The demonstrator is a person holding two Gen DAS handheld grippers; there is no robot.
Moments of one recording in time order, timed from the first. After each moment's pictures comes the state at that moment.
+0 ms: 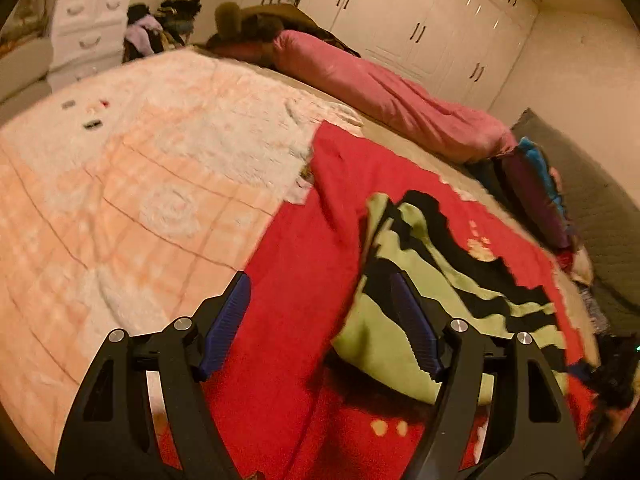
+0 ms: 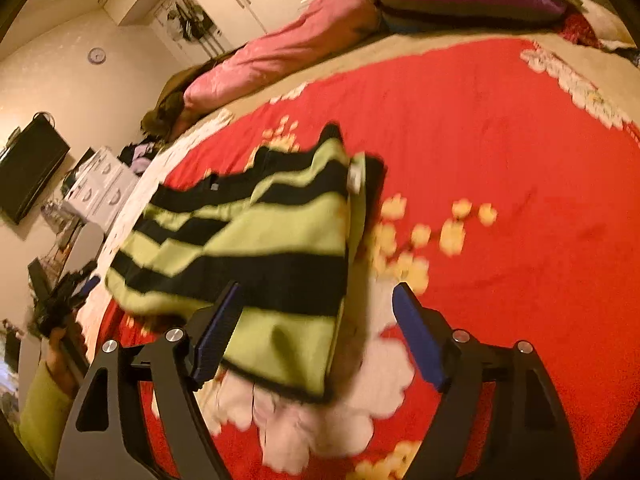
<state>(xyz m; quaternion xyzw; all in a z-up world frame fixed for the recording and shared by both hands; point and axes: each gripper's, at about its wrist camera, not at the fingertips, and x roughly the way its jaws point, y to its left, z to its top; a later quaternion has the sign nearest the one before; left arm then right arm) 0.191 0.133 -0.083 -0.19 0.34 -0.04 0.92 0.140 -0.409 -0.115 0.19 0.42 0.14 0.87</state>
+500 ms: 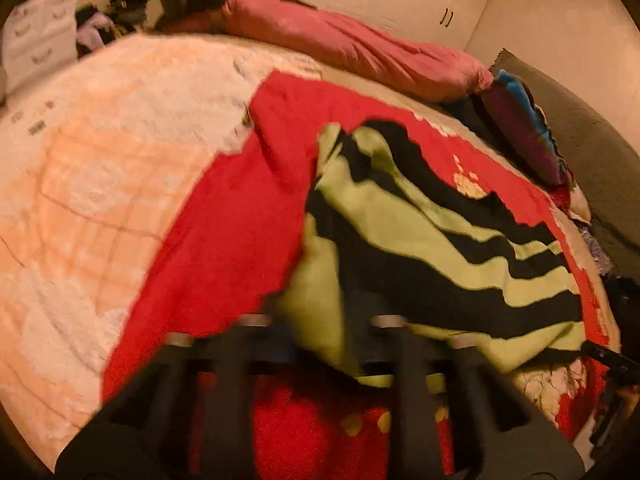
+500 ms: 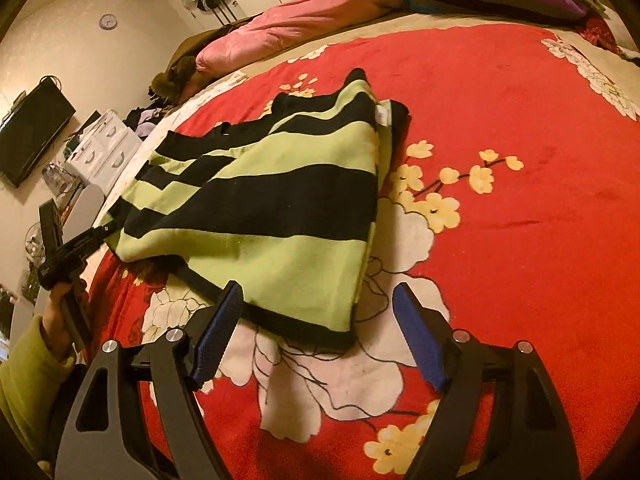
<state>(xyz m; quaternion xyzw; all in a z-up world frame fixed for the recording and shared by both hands) 0.212 0.081 -0.108 -0.12 0.39 -0.08 0.91 0.123 -0.385 -0.134 0.16 0.45 0.16 0.86</state>
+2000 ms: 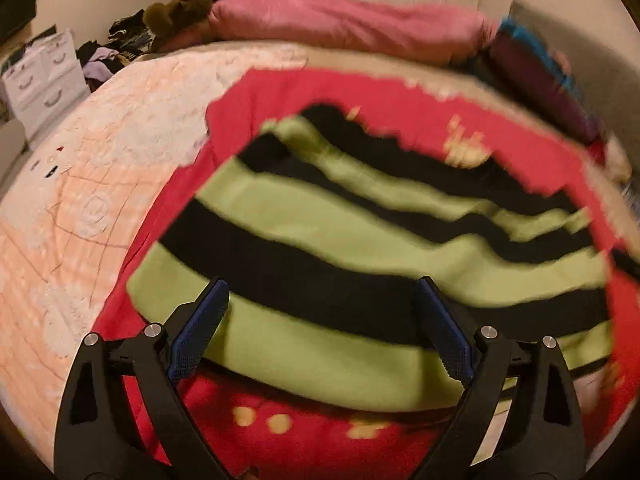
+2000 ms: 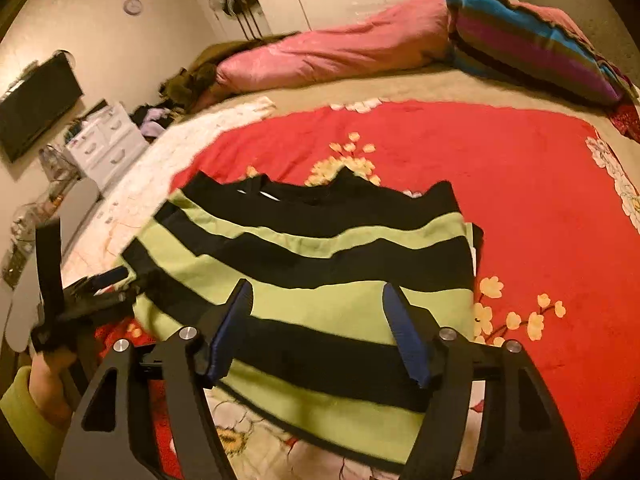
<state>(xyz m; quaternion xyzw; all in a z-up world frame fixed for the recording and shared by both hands) 0.224 -0.010 -0.106 0.00 0.45 -0.01 0.89 0.195 -0.312 -0.073 0.09 0.42 0.15 0.89</state>
